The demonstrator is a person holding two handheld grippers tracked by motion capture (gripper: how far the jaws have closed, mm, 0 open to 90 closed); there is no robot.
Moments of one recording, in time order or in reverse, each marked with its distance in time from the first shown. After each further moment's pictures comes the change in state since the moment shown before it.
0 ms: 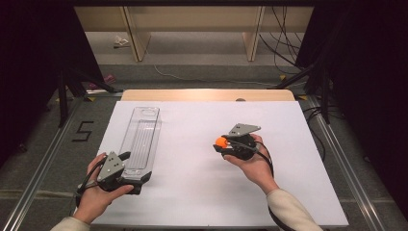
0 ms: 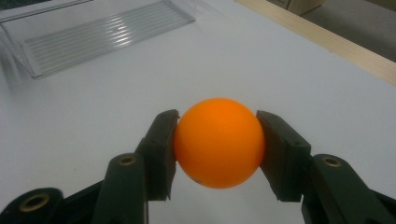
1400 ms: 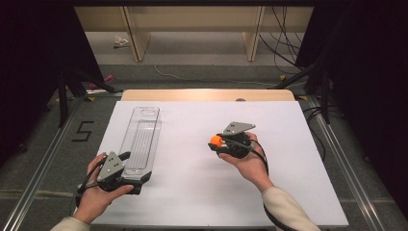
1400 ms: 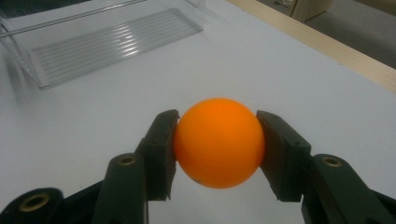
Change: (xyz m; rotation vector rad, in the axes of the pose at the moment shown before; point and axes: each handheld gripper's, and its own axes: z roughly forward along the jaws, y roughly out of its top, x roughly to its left) left arm 0.000 0.000 0.000 0.000 0.000 0.000; right arm 0.006 0.010 0.009 -0.014 0.018 -0.011
